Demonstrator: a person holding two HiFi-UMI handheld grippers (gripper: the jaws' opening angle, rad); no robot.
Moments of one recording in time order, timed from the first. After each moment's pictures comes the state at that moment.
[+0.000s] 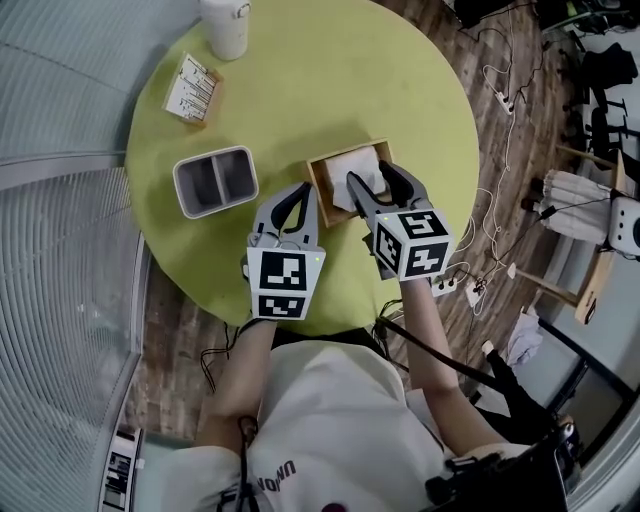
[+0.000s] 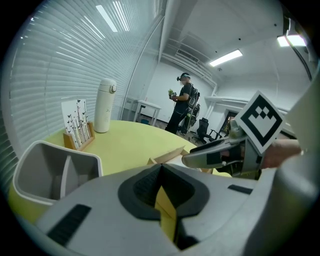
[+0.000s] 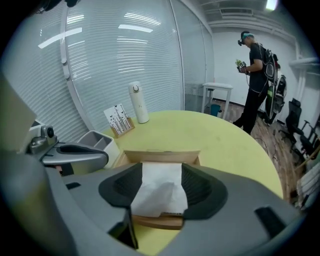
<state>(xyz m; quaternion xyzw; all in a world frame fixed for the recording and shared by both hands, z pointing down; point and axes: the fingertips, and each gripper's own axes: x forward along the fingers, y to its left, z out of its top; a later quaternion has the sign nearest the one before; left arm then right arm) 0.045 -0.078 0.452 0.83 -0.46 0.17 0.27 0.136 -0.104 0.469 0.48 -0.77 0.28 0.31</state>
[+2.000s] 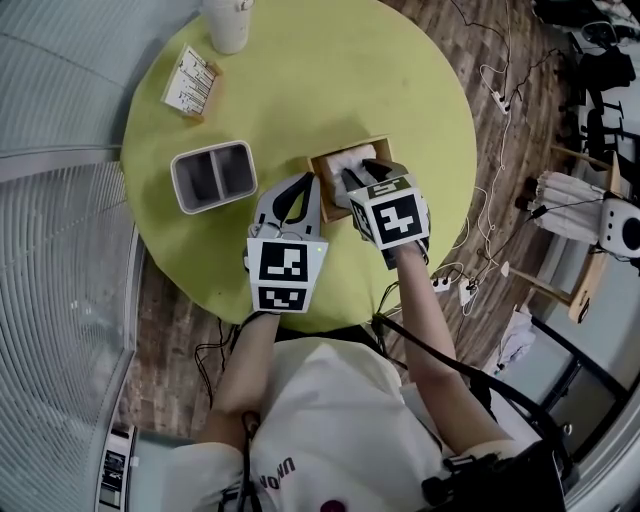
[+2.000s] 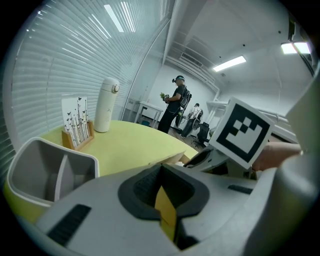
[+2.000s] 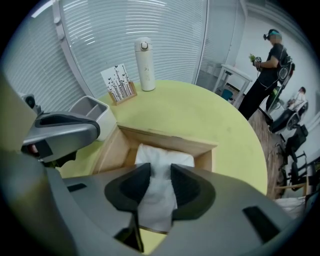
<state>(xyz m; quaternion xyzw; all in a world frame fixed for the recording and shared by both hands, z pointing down) 0.049 -0.086 0.446 0.83 -0.46 0.15 0.29 0.130 -0.098 0.508 0.39 -0.72 0.29 0.50</state>
